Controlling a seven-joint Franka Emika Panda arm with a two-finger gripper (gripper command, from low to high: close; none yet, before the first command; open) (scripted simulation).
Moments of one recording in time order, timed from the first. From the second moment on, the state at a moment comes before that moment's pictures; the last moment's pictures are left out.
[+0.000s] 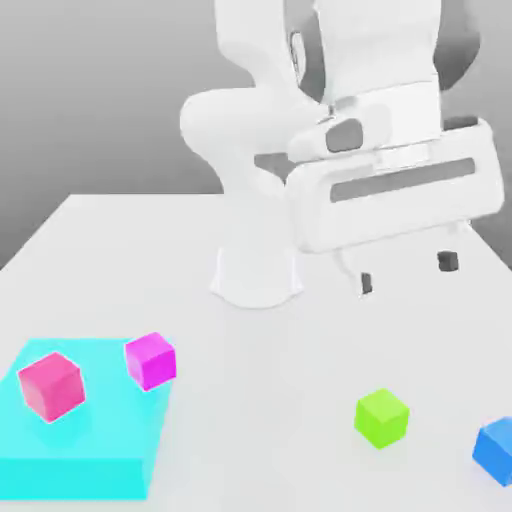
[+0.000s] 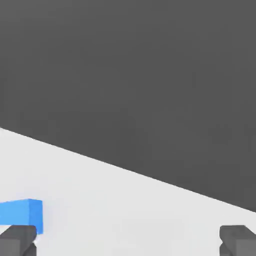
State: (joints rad) arm 0.28 -0.15 0.04 -2.58 0.17 2.65 0.59
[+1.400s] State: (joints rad) arm 0.44 0.34 0.18 -2.30 -0.12 2.63 0.20
